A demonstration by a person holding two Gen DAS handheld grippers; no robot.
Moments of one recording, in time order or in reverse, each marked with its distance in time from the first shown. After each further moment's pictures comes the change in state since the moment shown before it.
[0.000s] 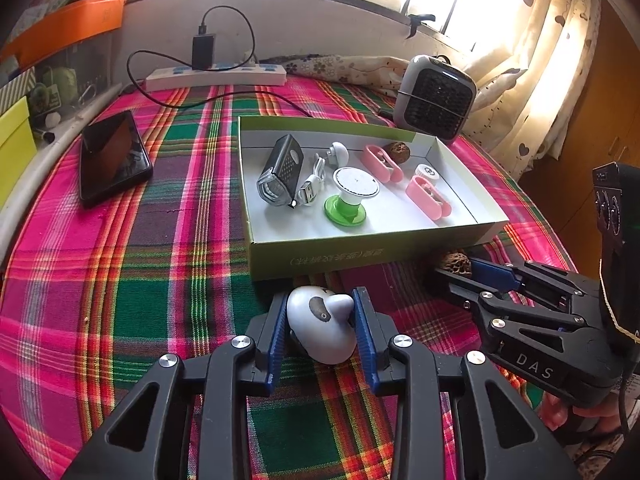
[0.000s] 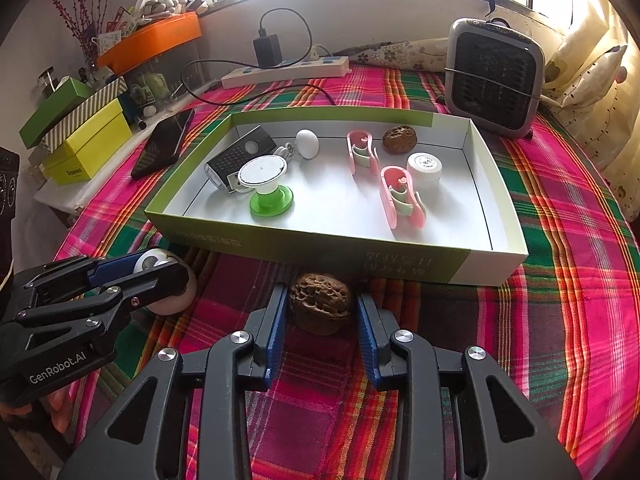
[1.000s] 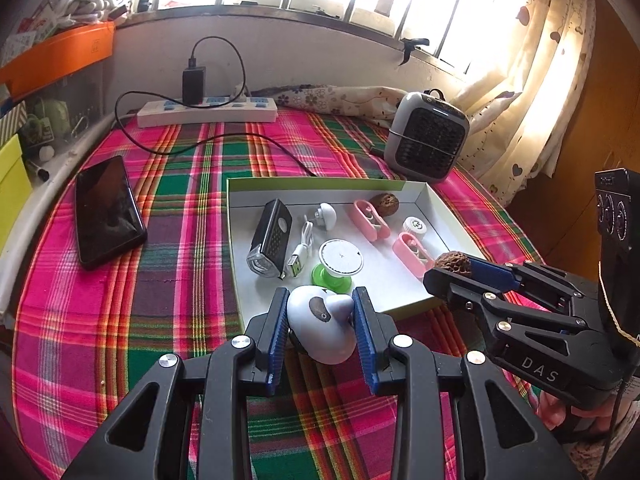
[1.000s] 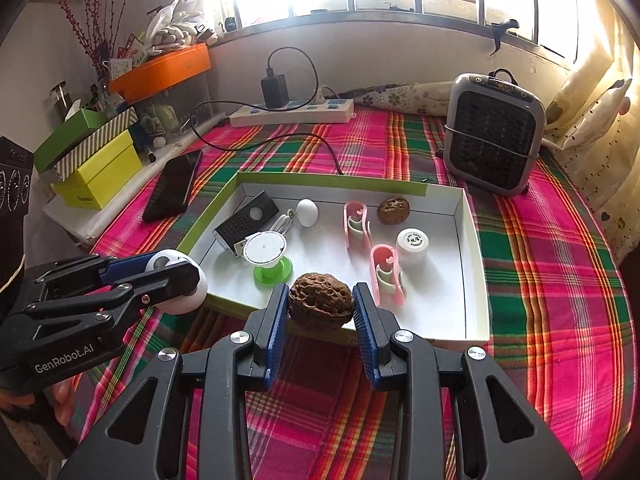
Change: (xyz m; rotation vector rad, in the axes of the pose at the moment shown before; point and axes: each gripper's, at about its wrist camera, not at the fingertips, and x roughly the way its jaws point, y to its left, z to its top) left arm -0.008 -0.004 0.045 -0.002 -0.047 -0.024; right arm -0.021 -0.006 0.040 -0.033 -0.088 0.017
